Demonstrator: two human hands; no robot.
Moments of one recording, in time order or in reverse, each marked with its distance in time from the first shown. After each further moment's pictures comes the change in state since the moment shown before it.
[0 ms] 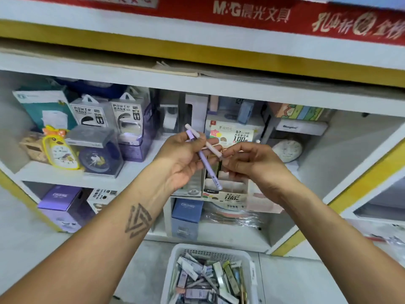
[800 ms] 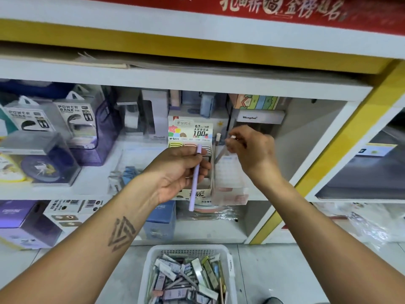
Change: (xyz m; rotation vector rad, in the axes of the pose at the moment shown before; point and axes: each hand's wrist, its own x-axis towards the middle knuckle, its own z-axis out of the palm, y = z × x) left_hand 0.007 -0.052 0.044 0.288 -0.145 -0.135; right_hand 0.011 0.032 -0.083 -0.759 0.502 -0.401
